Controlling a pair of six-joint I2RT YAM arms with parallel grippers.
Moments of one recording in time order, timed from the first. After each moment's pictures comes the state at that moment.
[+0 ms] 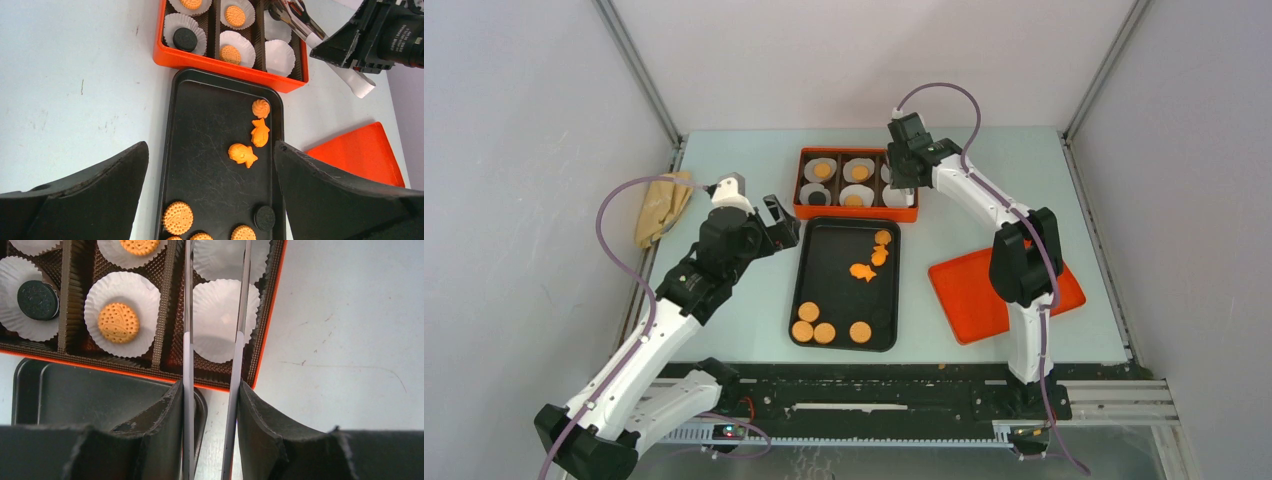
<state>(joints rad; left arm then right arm) -0.49 0.87 0.87 -0.42 -0.26 -0.58 0.49 2.05 1.86 -0.67 0.22 0.30</state>
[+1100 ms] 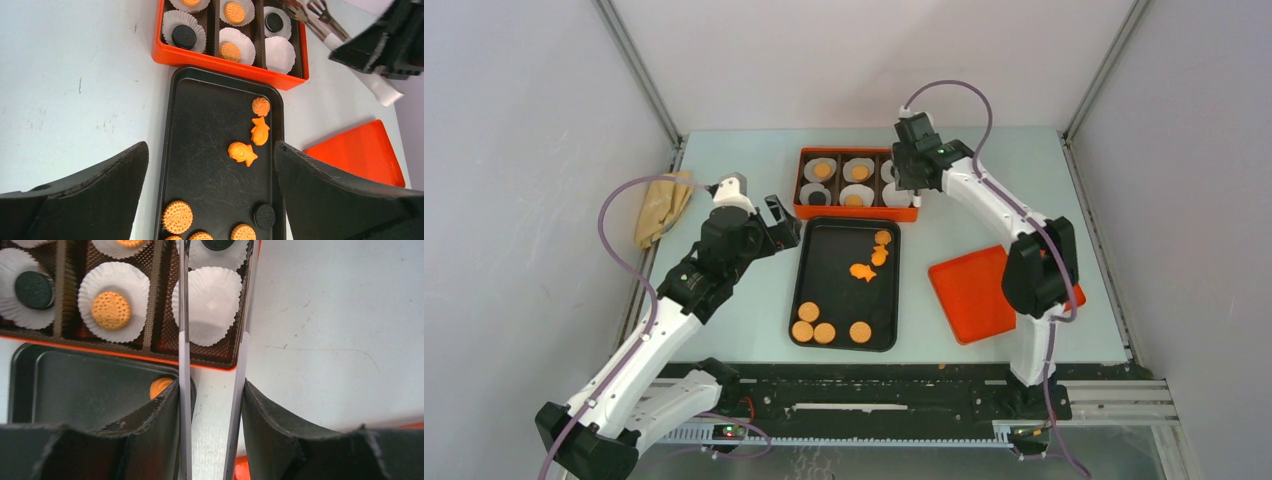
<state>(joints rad) -0.49 0.88 0.87 -0.42 -0.25 -0.58 0.50 2.00 1.83 -0.70 0.26 0.29</state>
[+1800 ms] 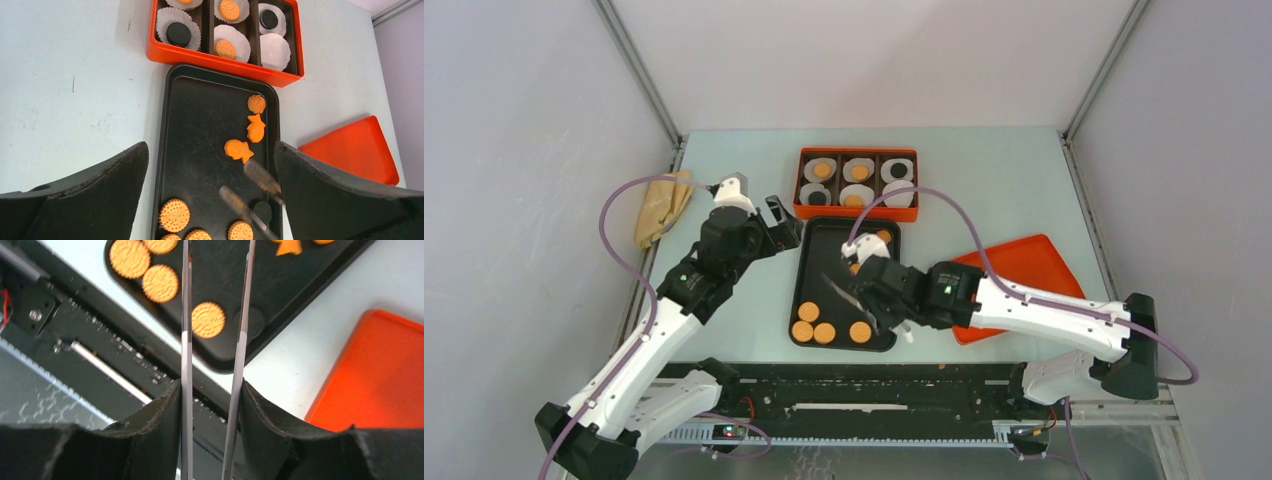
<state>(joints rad) -0.49 0.88 0.87 -0.42 -0.23 -0.58 1.21 1.35 1.28 -0.87 0.30 0.47</state>
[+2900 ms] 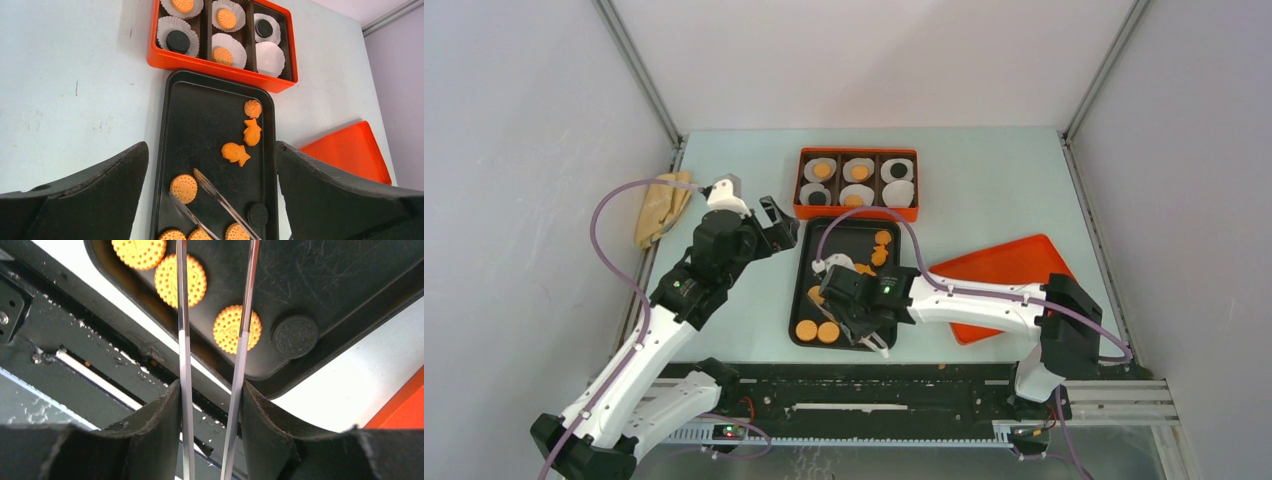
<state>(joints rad) -0.49 0.83 0.87 -0.43 -0.24 -0.59 1.23 1.63 1.27 -0.77 0.17 0.50</state>
